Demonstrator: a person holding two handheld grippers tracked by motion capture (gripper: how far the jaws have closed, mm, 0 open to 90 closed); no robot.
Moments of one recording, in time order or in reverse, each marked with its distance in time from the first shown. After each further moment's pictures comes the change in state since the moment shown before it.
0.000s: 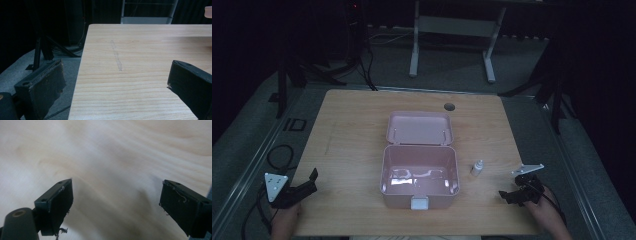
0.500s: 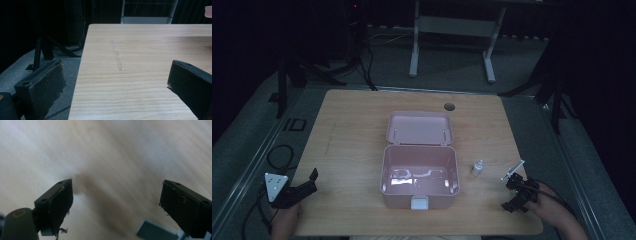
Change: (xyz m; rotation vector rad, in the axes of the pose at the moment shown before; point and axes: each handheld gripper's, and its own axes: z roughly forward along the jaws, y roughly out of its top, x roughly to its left) left arm 0.000 0.000 0.000 0.001 0.000 -0.001; right arm 0.021 0.023 -0.008 0.382 0.060 -0.185
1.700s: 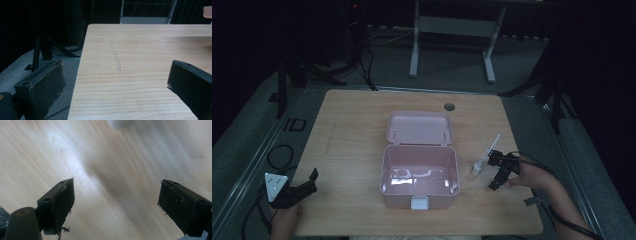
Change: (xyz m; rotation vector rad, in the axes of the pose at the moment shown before) left arm 0.001 0.000 0.000 0.000 -0.008 0.000; right arm -0.018 0.087 -0.017 0.096 0.084 -0.141
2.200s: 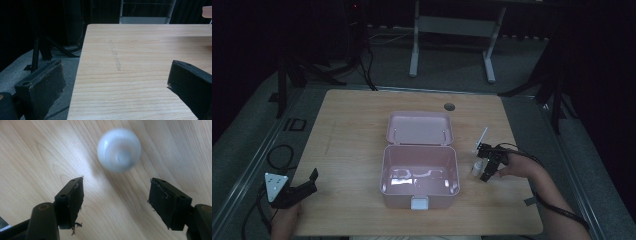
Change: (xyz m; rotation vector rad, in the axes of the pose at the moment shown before) left arm 0.000 0.000 0.000 0.000 -0.003 0.001; right arm -0.008 0.039 0.004 0.026 0.031 -0.056
